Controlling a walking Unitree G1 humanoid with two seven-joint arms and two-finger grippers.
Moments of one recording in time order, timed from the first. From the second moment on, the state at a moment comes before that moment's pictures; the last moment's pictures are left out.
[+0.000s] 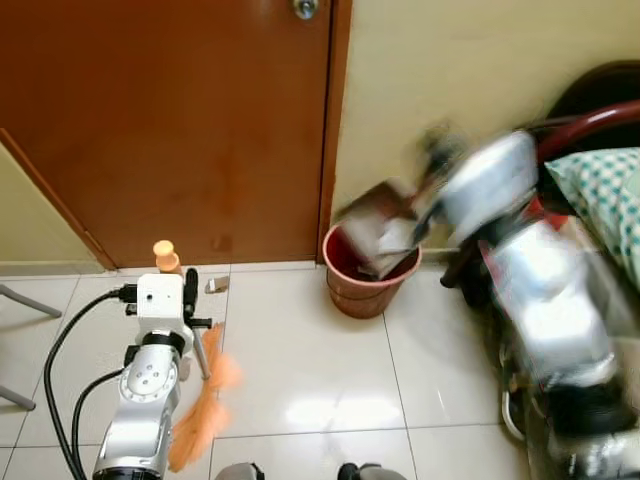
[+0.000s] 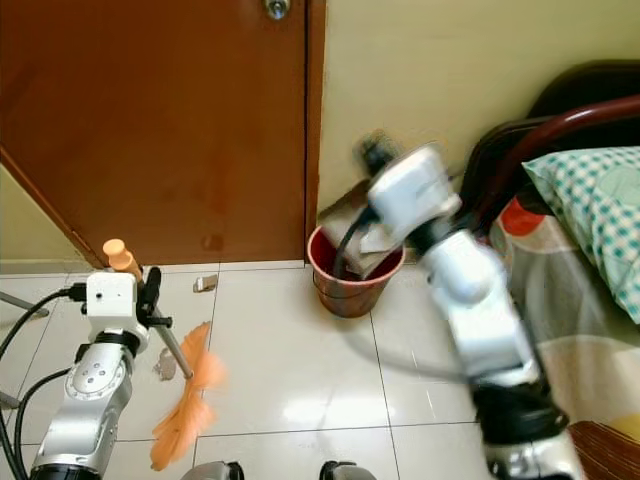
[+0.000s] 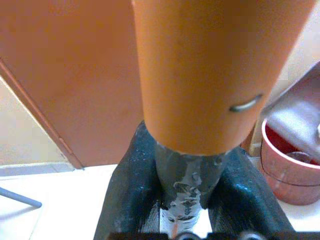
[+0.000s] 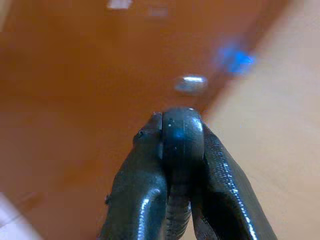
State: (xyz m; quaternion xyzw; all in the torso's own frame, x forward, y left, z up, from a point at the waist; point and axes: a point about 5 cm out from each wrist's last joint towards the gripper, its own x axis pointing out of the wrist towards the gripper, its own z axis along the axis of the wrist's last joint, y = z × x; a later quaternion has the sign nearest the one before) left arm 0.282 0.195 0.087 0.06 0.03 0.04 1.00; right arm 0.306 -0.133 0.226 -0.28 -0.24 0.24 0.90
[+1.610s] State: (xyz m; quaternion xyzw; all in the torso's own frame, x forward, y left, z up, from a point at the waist) left arm 0.280 0.188 0.086 0.06 0.03 0.02 1.00; right arm 0.308 -0.091 0.305 -0.24 -0.42 0.18 0.86
